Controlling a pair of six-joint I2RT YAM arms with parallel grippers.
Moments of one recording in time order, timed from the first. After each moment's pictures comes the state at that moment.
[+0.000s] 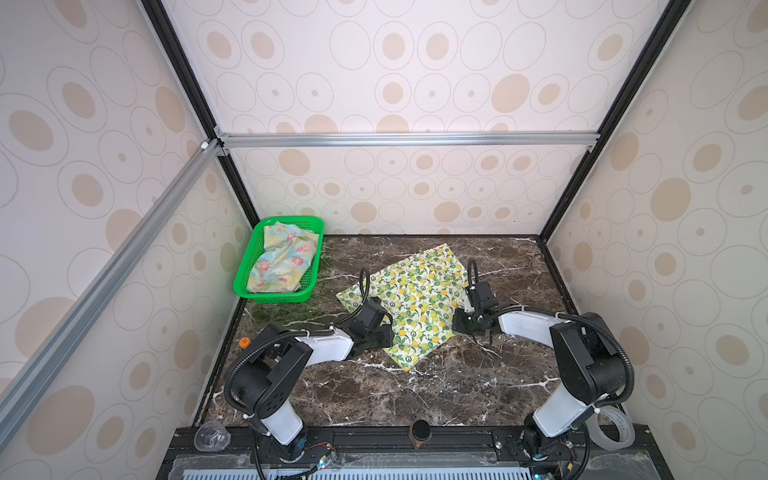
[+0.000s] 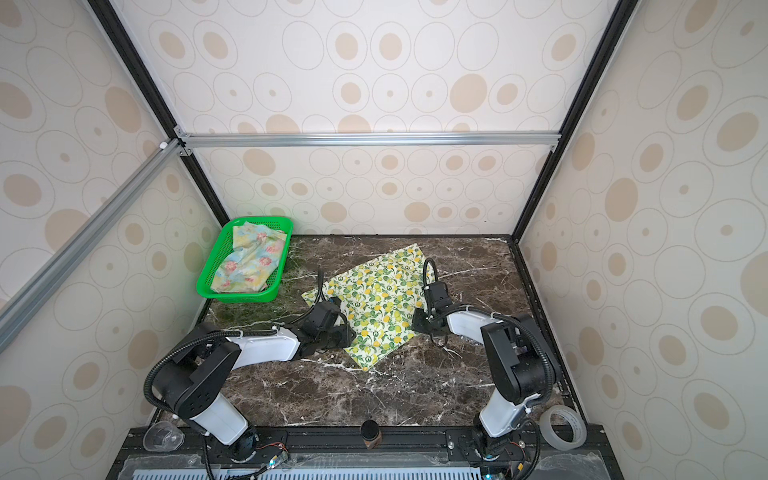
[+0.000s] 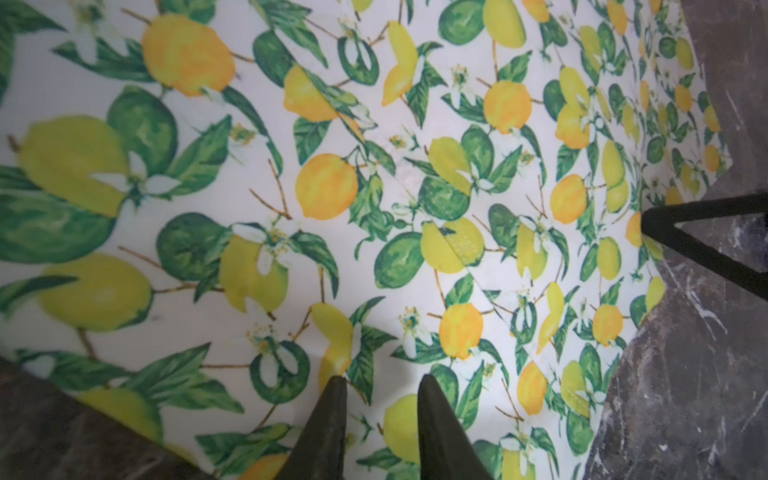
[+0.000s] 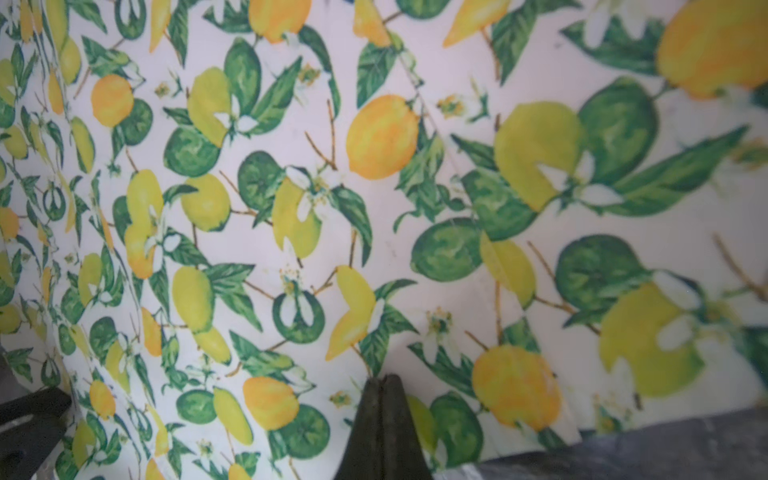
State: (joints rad) left arm -0.66 1.64 0.70 0.06 0.08 -0.66; right arm 0.34 1.67 0.84 -0.25 -0.14 0.52
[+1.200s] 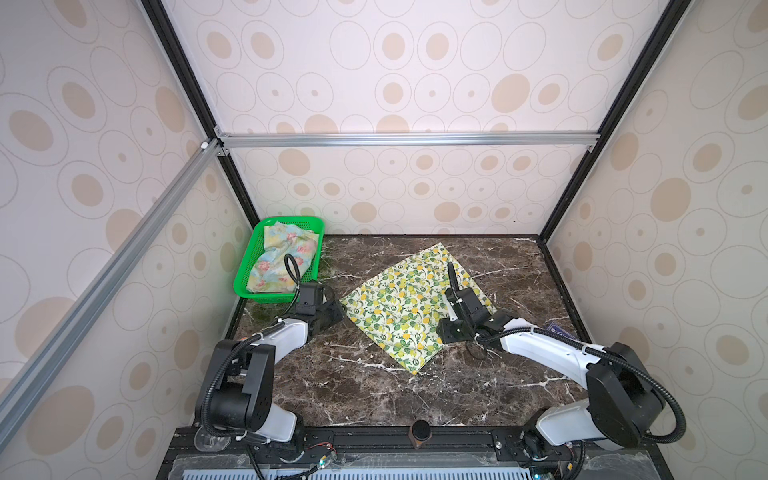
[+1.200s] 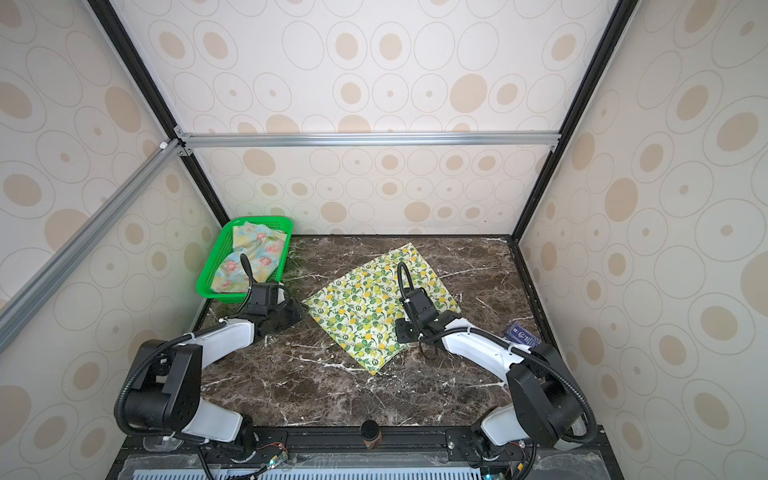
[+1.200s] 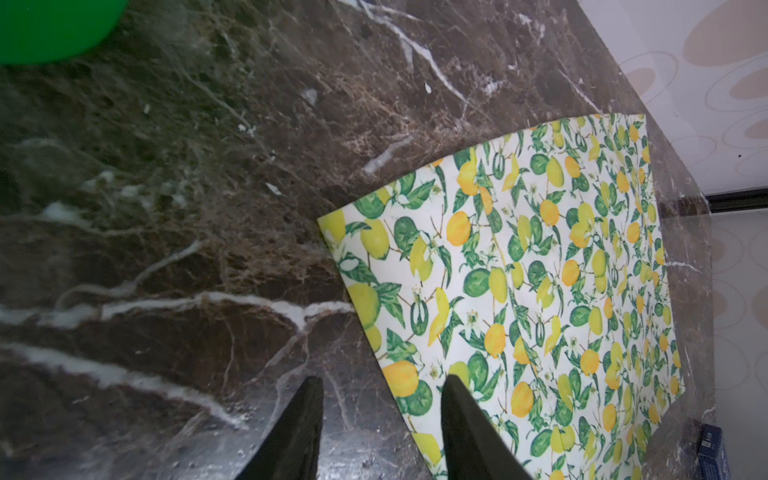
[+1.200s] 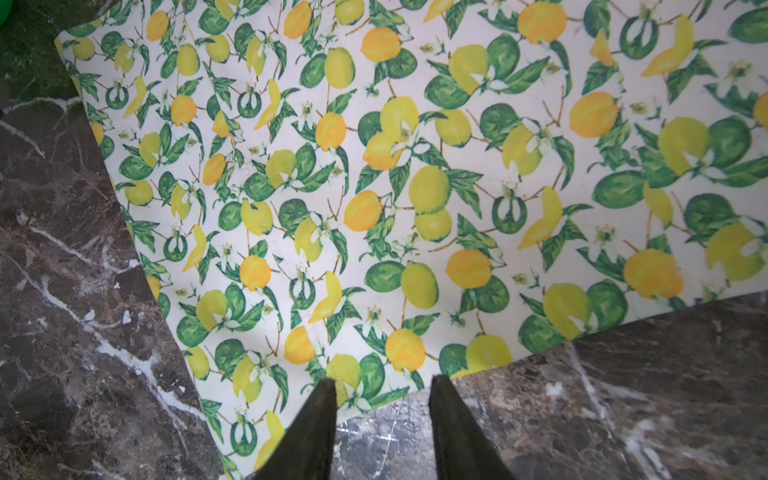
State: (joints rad) left arm -0.13 1.51 0.70 -0.01 0.21 -0.65; right arm 0.62 1.44 0.84 -0.39 0.00 0.43
